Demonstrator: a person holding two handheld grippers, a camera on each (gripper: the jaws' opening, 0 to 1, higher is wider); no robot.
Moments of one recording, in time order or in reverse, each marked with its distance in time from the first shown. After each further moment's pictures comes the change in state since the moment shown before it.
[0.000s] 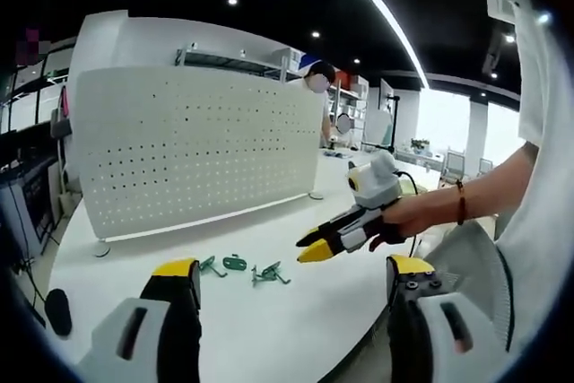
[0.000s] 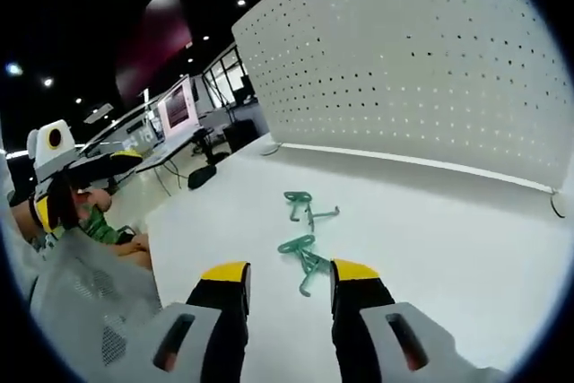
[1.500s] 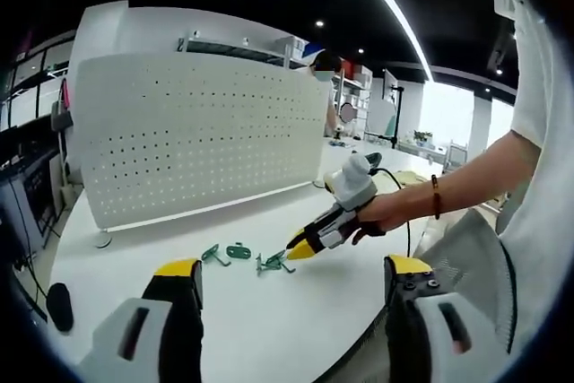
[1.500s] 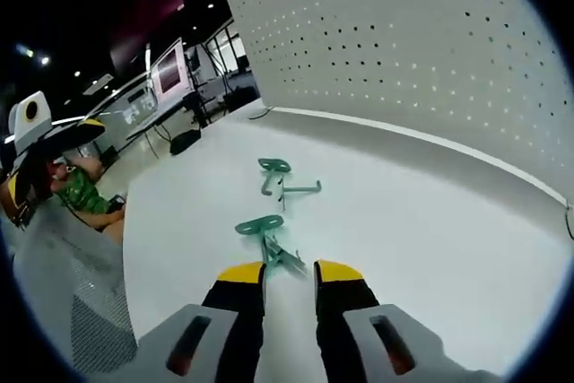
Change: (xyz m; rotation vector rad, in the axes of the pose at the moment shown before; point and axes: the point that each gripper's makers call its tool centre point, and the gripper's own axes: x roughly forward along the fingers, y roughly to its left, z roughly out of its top) left arm 0.002 0.008 -0.010 -0.014 0.054 0.012; right arm 0.039 -0.035 -0.029 -0.063 0.161 0.009
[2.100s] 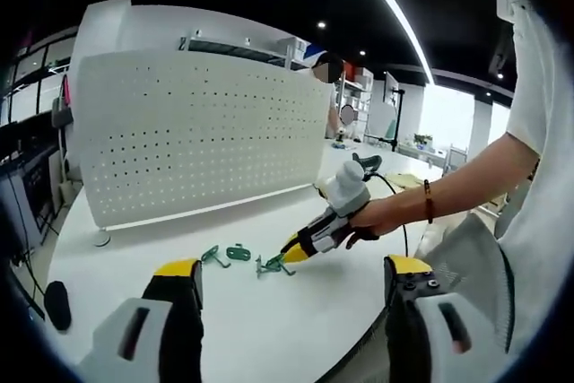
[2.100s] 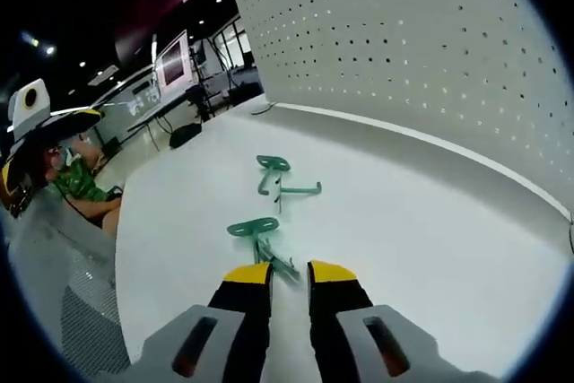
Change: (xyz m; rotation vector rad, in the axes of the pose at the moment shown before) left arm 0.002 0.003 0.004 -0.020 -0.009 -0.002; right arm 0.011 -0.005 0.001 -0.041 0.006 0.009
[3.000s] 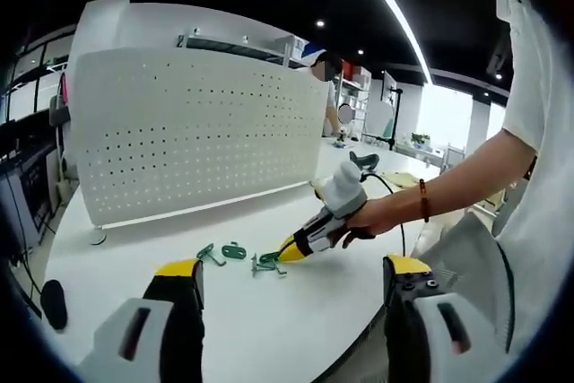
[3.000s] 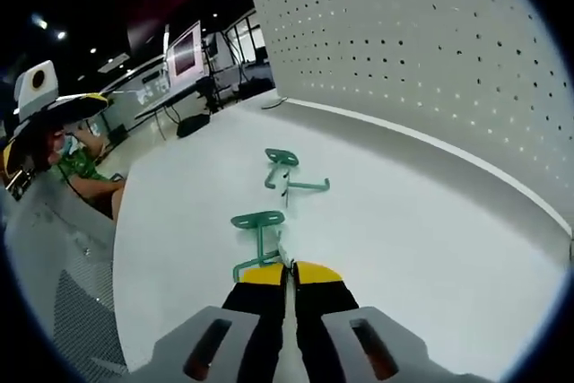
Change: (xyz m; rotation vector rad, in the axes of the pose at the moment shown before) left arm 0.003 -0.005 -0.004 0.001 0.009 -0.016; right arm 0.000 0.006 -0.004 -0.066 0.013 0.028
